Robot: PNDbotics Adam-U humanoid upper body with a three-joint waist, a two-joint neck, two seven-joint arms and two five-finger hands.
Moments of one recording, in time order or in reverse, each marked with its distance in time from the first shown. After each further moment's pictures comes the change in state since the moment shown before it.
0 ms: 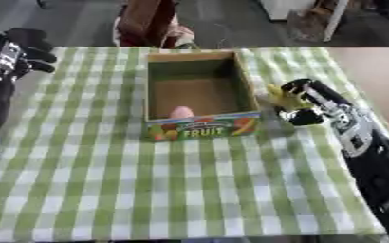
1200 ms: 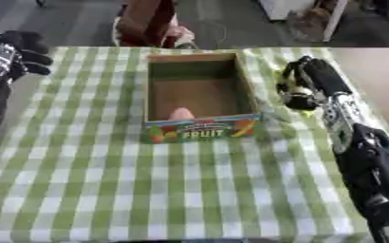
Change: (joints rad) left arm 0.008 0.000 0.004 0.002 0.004 0.004 0.005; right arm -0.033 0.077 -0.073 -0.122 0.355 -0.055 -0.353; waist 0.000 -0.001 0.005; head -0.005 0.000
